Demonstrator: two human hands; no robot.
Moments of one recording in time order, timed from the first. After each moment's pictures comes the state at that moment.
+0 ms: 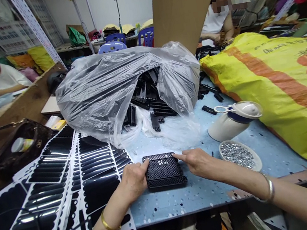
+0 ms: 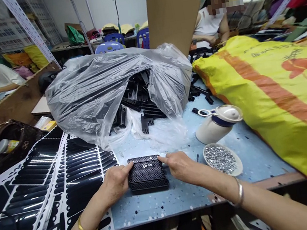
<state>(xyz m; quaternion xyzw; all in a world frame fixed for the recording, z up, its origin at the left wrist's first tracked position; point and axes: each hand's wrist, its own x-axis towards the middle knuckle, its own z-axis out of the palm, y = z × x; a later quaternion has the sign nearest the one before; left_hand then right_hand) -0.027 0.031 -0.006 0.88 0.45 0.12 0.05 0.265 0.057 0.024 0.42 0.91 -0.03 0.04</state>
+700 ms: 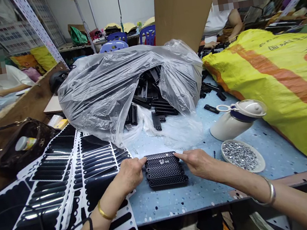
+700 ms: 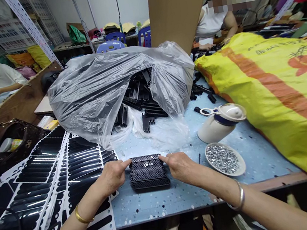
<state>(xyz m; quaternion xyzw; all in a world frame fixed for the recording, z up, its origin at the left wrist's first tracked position) -0.032 0.047 0.022 0.87 0.48 -0.01 0.08 0.268 0.053 0.010 0.43 0.90 -0.05 0.00</state>
